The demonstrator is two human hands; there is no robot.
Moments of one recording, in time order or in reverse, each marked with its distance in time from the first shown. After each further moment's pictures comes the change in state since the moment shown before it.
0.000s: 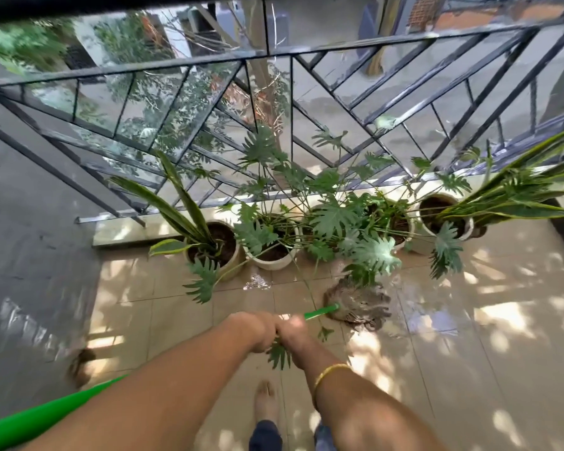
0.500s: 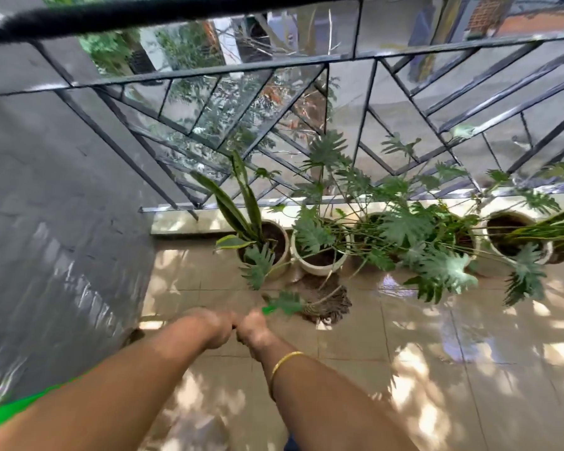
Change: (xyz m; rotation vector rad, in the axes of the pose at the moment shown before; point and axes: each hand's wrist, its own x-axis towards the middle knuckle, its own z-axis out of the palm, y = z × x) left_hand -0.063 -0.170 0.021 -0.009 0.002 -0.310; right_hand -0.019 -0.051 0.213 -0.099 -0.253 -0.090
